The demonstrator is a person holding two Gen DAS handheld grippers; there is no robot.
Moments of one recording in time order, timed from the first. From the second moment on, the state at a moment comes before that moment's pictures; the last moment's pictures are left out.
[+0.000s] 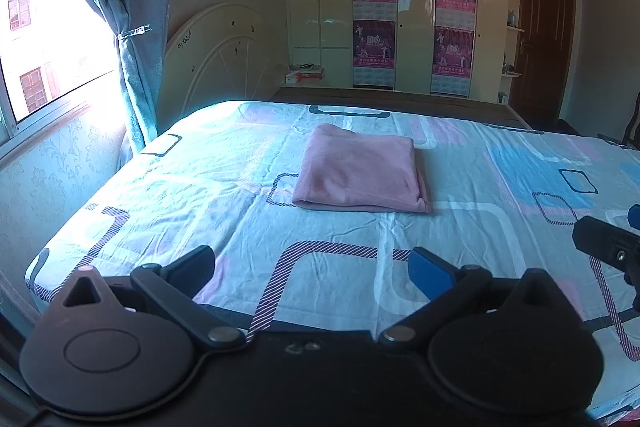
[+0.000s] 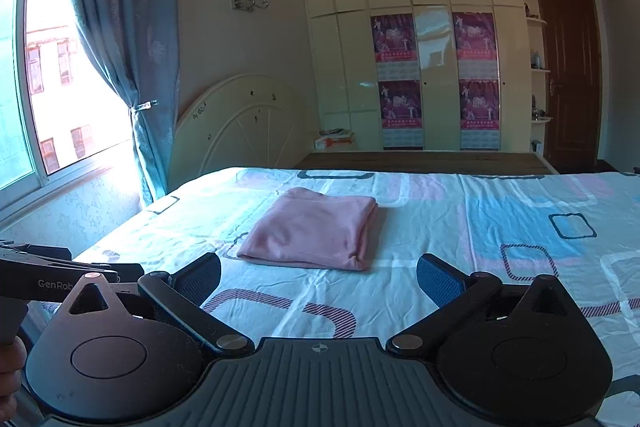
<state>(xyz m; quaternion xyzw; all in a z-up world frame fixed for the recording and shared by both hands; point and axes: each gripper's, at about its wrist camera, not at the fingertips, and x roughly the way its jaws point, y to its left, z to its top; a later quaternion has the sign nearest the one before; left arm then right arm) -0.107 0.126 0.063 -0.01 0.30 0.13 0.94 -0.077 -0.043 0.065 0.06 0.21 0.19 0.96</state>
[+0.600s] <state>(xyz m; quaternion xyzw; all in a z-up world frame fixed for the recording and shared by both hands) -0.106 0.124 0.062 0.00 0.30 0.13 0.94 -0.077 -0.045 0.066 0.06 0.22 0.19 0.96</state>
